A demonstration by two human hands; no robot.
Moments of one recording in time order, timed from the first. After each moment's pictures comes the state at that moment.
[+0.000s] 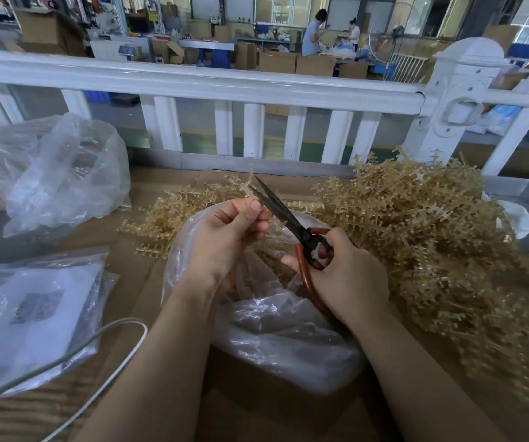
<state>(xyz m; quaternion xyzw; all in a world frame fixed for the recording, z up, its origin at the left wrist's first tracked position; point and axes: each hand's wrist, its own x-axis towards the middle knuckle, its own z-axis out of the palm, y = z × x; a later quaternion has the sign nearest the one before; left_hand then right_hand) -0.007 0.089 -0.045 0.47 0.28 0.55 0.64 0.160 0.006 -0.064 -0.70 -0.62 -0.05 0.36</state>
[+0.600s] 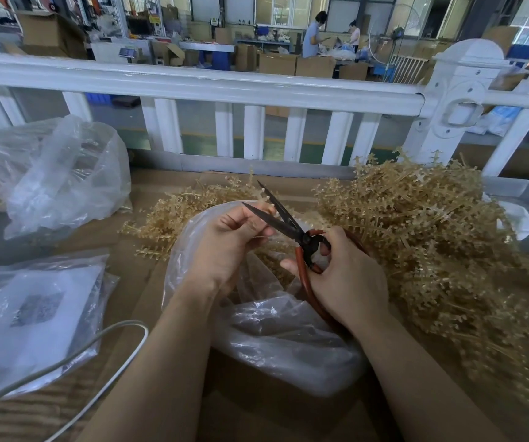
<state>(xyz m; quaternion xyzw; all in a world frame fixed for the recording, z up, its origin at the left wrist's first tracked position) -0.005 0.086 -0.045 0.52 0.26 0.52 0.62 0.162 0.007 -0.063 -0.70 -0.63 -0.06 0.34</state>
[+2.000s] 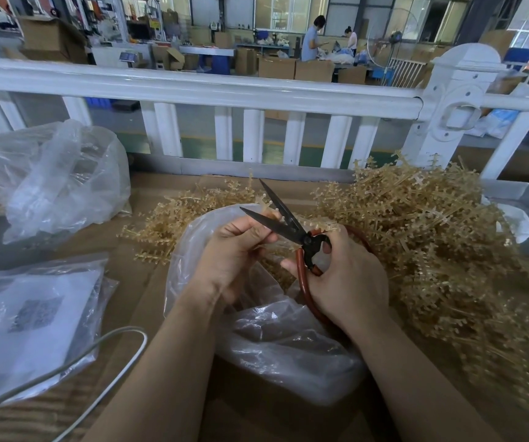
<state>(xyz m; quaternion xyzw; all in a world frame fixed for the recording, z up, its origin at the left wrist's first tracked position) -0.004 0.077 -0.041 0.45 0.27 0.50 0.69 0.156 0.011 -0.063 -0.70 -0.61 -0.14 0.34</state>
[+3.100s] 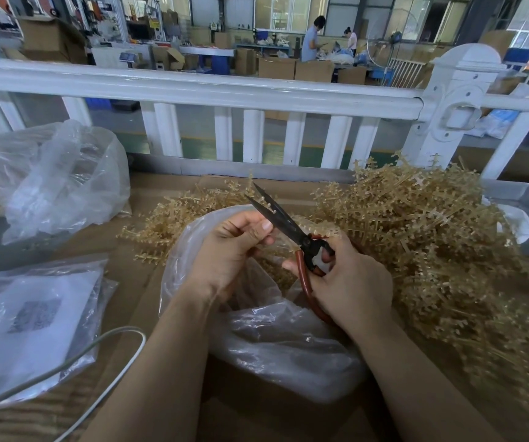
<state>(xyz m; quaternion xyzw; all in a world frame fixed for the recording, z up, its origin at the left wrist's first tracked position) -0.009 0.082 -0.043 0.53 0.25 0.50 0.64 0.157 0.004 -0.061 -0.71 -0.60 -0.11 0.35</state>
